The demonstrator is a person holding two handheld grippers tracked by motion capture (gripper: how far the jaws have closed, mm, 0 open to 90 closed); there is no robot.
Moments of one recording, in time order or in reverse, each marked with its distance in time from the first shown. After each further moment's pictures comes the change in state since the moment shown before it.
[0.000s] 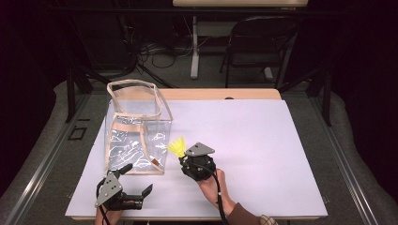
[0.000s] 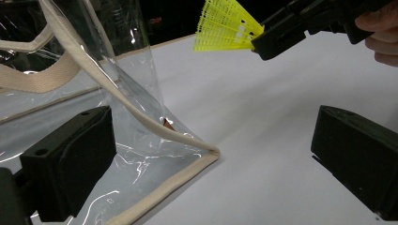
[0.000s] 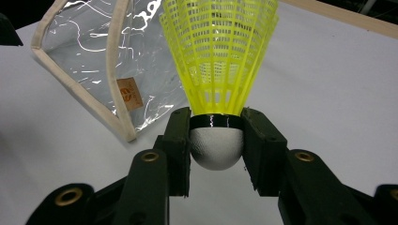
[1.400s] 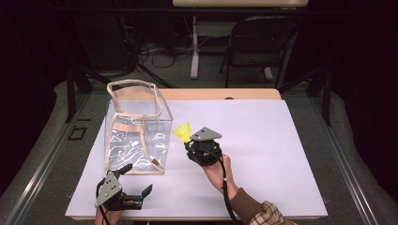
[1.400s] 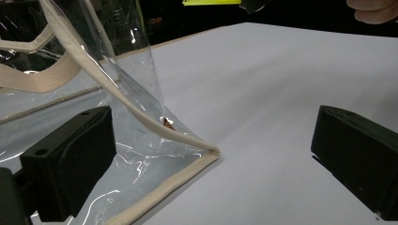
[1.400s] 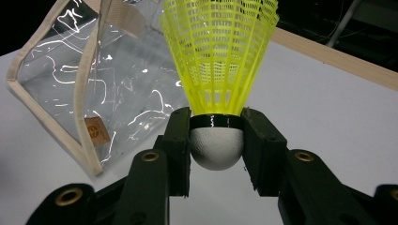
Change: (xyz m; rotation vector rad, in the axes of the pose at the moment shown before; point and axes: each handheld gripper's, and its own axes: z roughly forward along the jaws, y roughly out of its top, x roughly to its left) left arm 0.000 0.000 -0.001 0.001 0.002 0.003; right arm -0.028 0.032 -0.010 -0.039 -0.045 -0.011
